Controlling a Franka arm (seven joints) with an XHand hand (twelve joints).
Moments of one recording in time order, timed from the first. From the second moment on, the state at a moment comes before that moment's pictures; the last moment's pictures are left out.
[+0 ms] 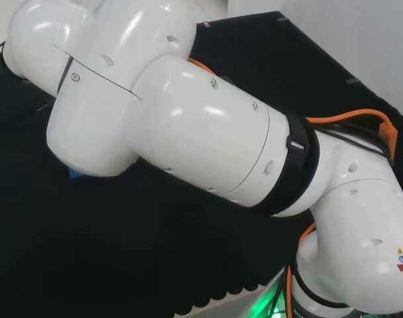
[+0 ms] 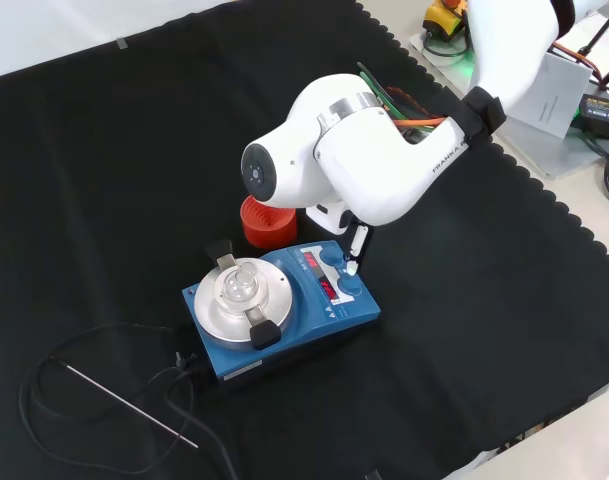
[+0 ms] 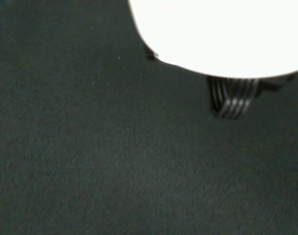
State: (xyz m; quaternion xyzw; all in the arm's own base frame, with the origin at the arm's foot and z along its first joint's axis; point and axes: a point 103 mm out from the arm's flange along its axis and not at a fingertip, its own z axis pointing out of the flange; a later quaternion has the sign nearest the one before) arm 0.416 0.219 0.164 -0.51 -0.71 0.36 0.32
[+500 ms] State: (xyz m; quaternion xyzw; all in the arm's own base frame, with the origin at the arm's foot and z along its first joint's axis) arm 0.414 0.222 0.166 -0.51 -0.71 0.37 0.32
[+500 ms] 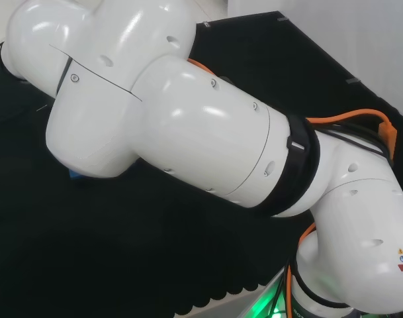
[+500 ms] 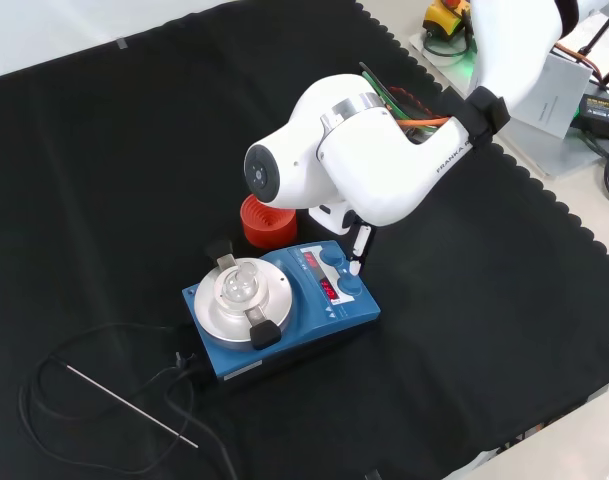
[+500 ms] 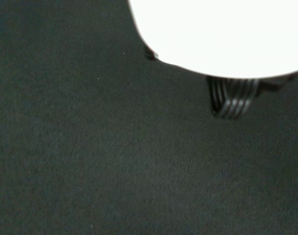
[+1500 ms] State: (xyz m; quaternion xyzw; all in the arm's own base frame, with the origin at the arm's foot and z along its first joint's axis) arm 0.408 0.232 0.170 -0.51 -0.71 0.37 0.31
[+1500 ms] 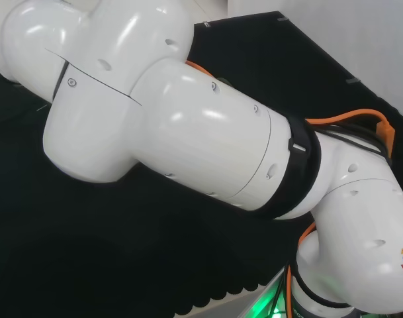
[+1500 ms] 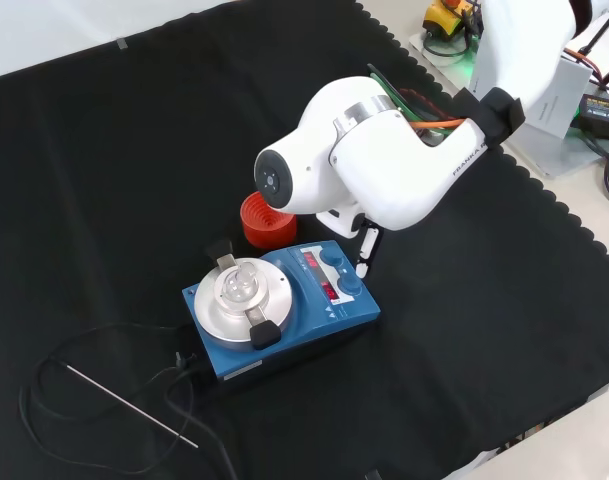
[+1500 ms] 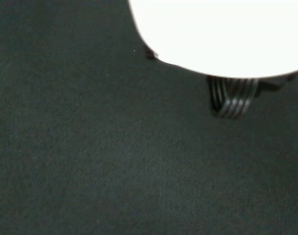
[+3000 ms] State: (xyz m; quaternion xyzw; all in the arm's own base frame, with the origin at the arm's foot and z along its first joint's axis) arm 0.415 0.231 0.151 -0.51 -0.71 0.38 0.31
